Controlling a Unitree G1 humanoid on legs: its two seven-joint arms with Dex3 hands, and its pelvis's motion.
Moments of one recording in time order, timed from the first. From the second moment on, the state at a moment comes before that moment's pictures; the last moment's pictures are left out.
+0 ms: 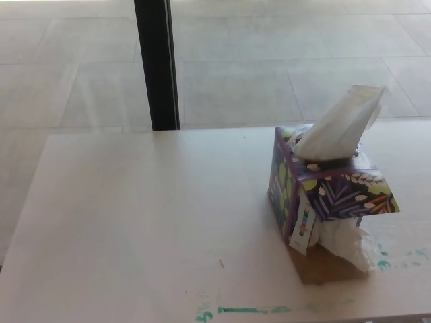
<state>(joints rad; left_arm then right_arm) -0.01 0.64 0.47 1.14 -0.17 0.11 -0.37 0.39 -0.47 -0.27 0.40 -0.07 -0.03 0.20</state>
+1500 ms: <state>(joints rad) -0.02 0.65 0.50 1.18 -0.22 0.13 -0.50 -0.80 -0.75 0.00 0.16 -0.05 0.30 0.28</state>
